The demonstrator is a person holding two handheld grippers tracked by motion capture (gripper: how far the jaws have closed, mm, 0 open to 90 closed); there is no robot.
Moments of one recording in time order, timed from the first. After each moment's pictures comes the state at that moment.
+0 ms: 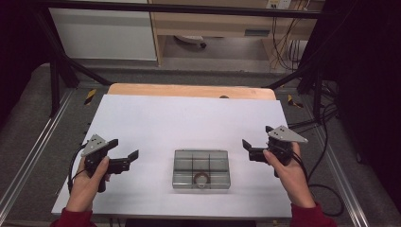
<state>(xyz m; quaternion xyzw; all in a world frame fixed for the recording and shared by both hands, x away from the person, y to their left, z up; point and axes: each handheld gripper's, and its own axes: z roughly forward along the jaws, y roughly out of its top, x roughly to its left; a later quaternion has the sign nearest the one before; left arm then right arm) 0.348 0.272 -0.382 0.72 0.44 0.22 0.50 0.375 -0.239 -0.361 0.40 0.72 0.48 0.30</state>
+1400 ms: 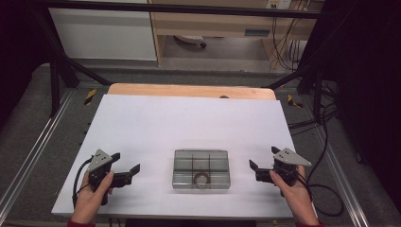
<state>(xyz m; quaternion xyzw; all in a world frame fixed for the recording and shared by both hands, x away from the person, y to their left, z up) 0.332 0.270 -0.425 0.73 0.45 0.21 0.48 0.343 -0.265 -0.420 0.42 0.73 0.45 0.29</state>
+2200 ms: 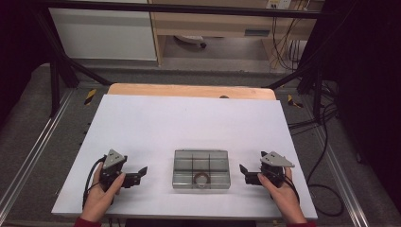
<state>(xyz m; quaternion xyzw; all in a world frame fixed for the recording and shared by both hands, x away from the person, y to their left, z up) 0.349 0.246 -0.446 0.77 0.46 0.20 0.40 0.355 -0.240 -0.453 0.43 0.75 0.42 0.28</state>
